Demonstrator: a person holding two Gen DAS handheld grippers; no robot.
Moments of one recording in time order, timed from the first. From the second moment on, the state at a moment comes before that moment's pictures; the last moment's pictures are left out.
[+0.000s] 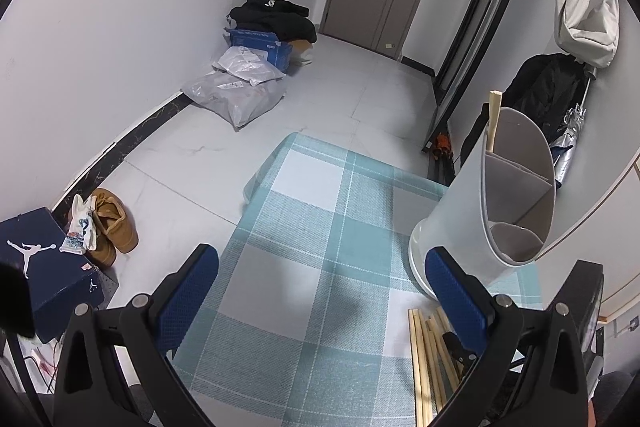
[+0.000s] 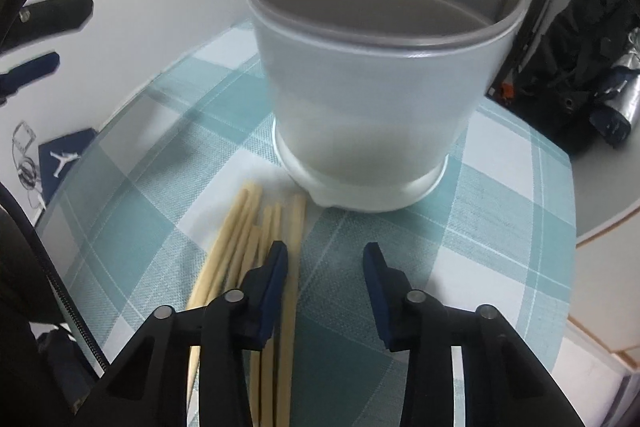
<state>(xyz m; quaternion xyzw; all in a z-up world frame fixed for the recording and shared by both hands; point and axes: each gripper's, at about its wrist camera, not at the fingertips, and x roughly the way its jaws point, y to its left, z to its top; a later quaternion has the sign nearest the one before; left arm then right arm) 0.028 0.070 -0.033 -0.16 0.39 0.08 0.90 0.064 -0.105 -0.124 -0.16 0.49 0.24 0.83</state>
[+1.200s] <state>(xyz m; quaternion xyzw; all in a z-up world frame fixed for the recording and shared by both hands) 0.022 0.036 -0.080 -0.13 0.51 -0.02 0.85 0.075 -0.118 -0.121 -0.08 0.53 0.24 0.81</state>
